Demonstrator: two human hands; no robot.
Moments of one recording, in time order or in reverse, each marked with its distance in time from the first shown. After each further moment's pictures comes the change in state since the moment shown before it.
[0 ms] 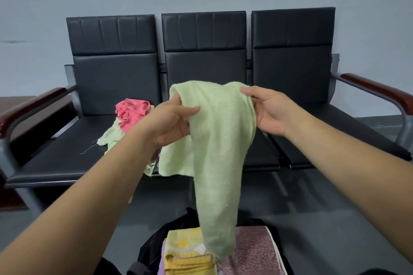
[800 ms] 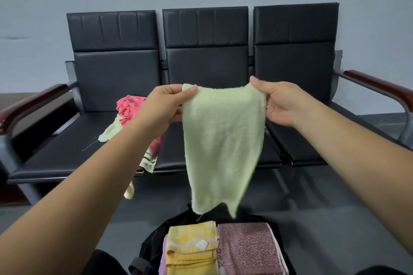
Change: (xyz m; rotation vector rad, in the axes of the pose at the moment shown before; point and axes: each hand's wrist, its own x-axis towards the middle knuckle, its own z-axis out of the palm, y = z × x) left_hand 0.004 0.007 -0.008 0.352 0.224 0.204; right_hand -0.001 -0.012 -0.005 -0.109 0.148 -0.010
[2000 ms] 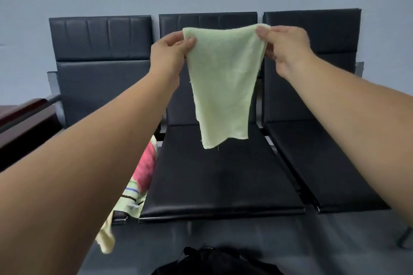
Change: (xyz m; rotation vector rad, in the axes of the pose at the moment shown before) left_hand 0.228 0.025 -0.019 -0.110 0.301 0.283; right_hand 0.219 -0.088 -0.006 -0.183 0.364 -0.478
